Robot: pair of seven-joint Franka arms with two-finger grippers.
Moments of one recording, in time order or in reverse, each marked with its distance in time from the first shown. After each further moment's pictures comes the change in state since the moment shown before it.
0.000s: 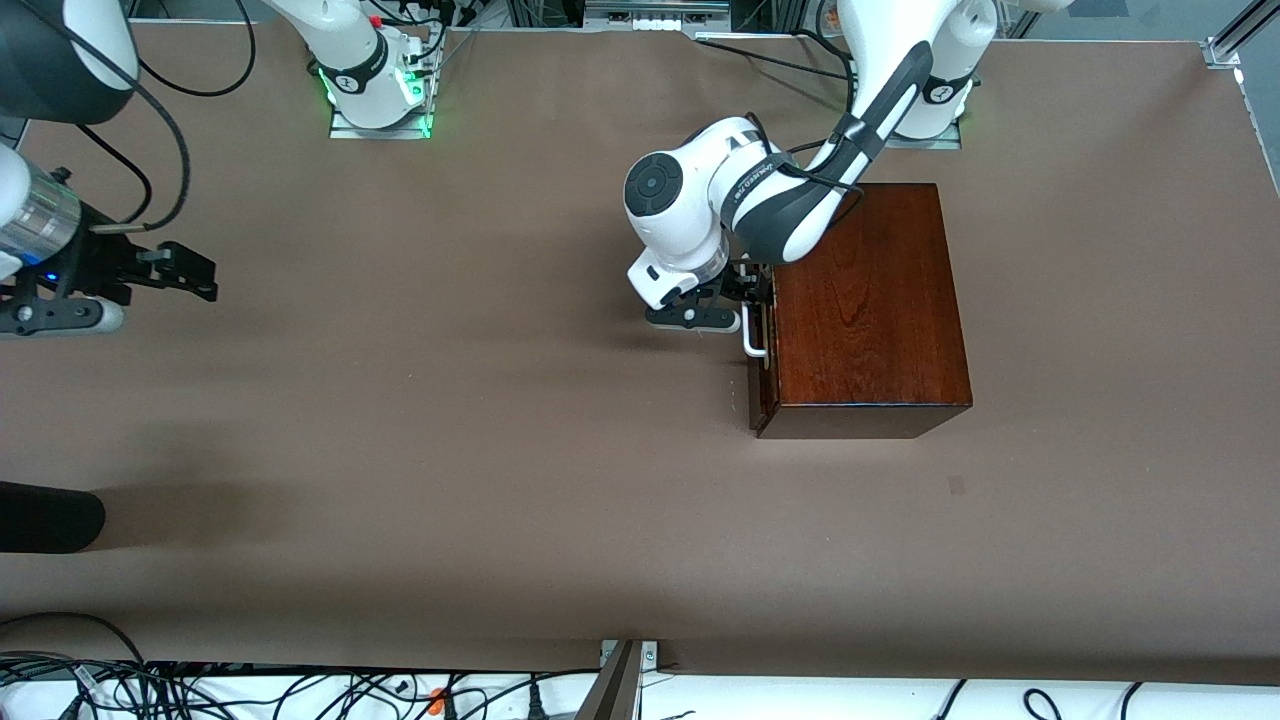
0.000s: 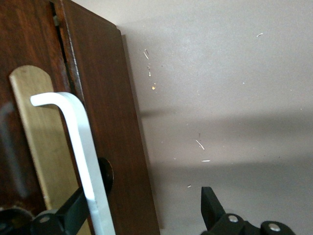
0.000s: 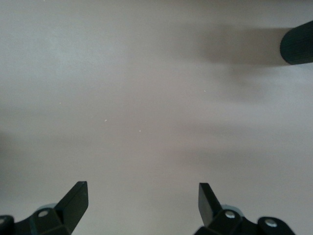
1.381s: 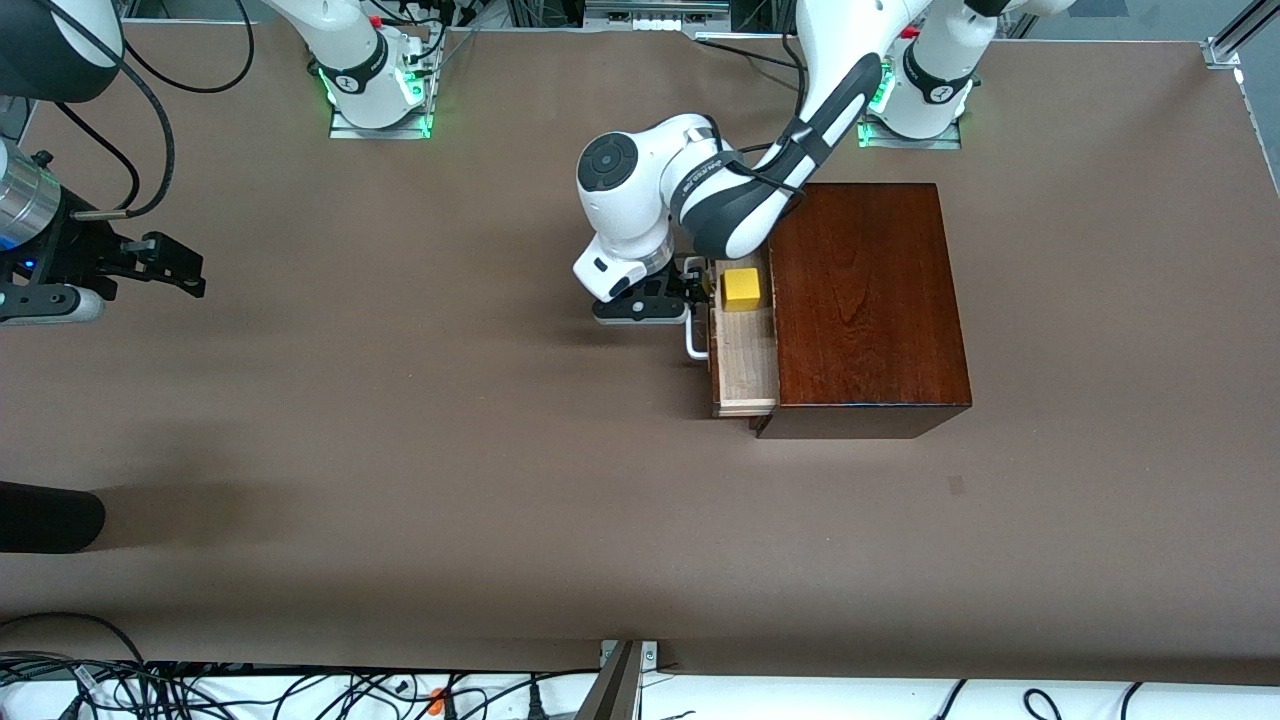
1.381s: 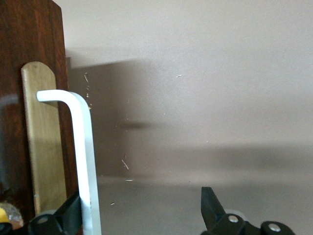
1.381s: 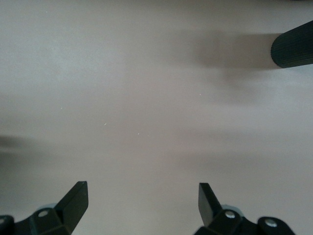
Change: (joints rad) left arm -0.089 0.108 0.000 0.156 0.008 0.099 -0.186; right arm 0.000 -0.026 -0.015 0.007 0.000 -0.004 0.001
